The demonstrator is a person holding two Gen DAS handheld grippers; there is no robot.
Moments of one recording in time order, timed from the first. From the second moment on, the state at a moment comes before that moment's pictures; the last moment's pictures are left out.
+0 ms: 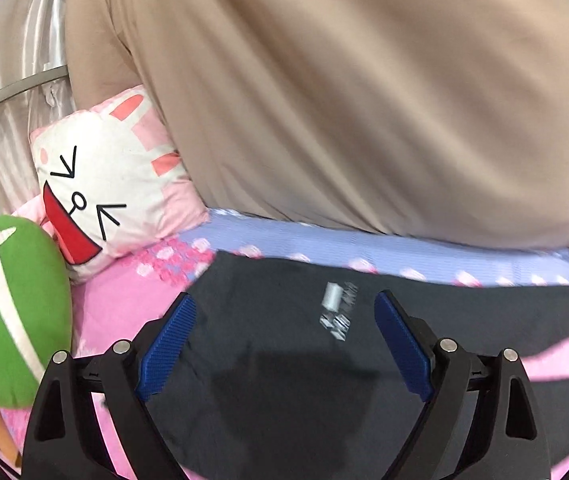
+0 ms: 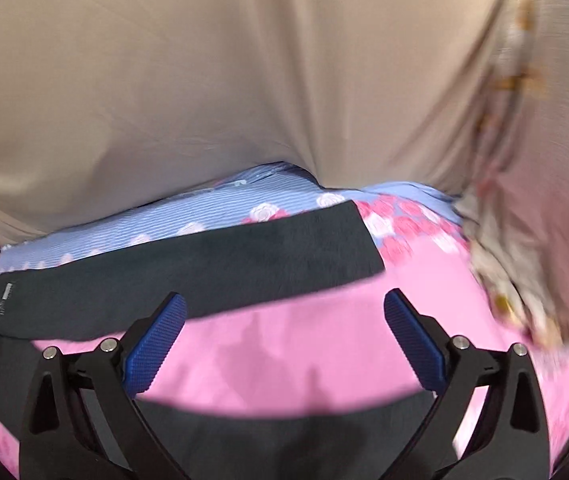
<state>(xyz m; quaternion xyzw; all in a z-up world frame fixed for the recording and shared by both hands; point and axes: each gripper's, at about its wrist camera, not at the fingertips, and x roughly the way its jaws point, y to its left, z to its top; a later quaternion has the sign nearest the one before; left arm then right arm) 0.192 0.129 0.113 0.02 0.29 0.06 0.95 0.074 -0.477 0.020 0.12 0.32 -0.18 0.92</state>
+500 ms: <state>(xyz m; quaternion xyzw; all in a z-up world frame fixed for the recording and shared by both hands) 0.380 0.238 0.031 -0.05 0.38 0.13 0.91 0.171 -0.547 -0.061 0.15 0.40 -0.16 0.89</state>
